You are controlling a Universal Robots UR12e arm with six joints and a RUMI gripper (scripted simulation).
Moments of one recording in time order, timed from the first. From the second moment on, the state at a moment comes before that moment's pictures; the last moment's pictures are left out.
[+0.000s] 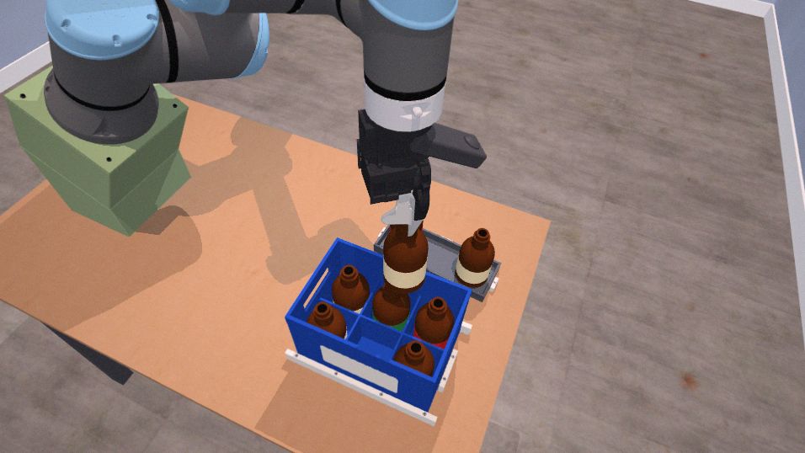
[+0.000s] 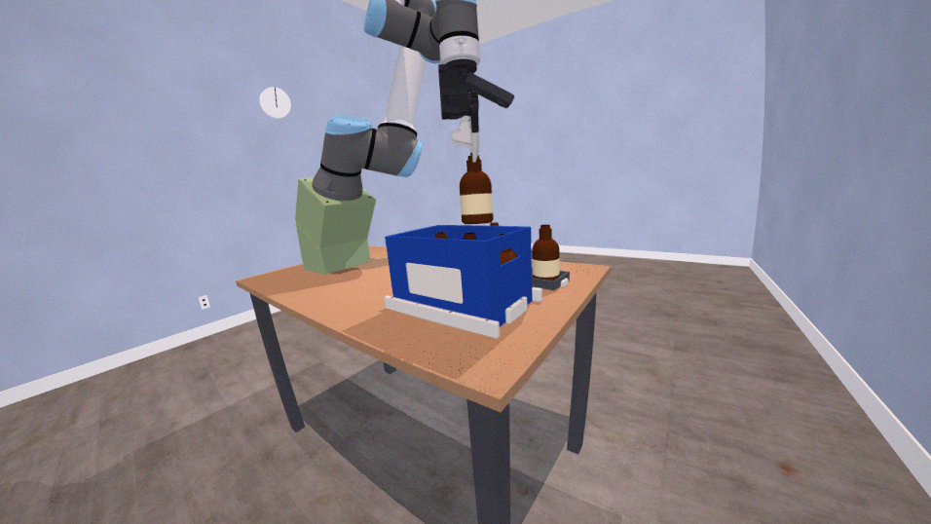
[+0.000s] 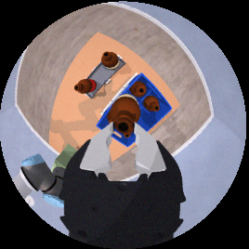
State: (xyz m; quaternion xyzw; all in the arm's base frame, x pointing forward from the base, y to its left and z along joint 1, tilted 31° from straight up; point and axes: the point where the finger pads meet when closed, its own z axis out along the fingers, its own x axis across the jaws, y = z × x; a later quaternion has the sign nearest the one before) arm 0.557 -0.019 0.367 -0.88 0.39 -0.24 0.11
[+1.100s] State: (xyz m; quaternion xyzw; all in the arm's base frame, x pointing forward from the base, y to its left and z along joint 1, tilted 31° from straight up) arm 0.552 -0.079 0.362 -0.88 0.39 -0.24 0.11
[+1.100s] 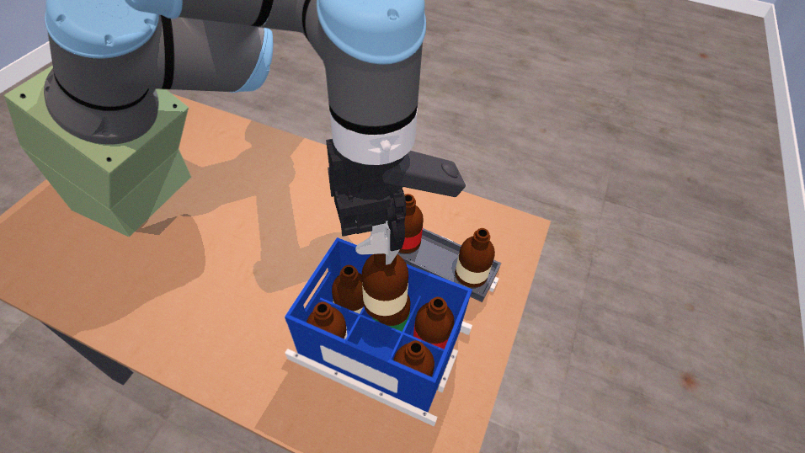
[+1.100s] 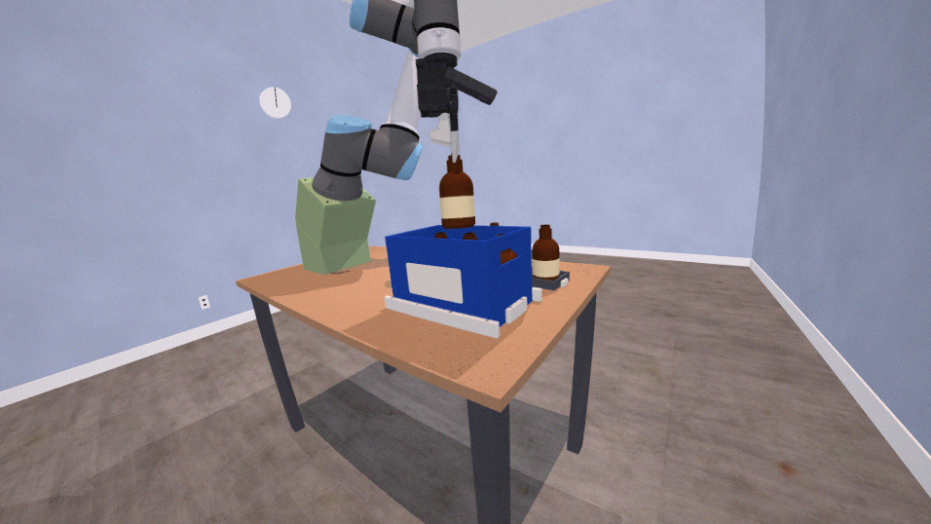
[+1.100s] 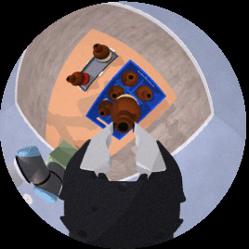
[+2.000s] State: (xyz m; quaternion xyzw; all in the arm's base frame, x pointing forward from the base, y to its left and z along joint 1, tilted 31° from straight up) arm 0.550 -0.114 0.361 -0.88 0.39 -0.24 0.11
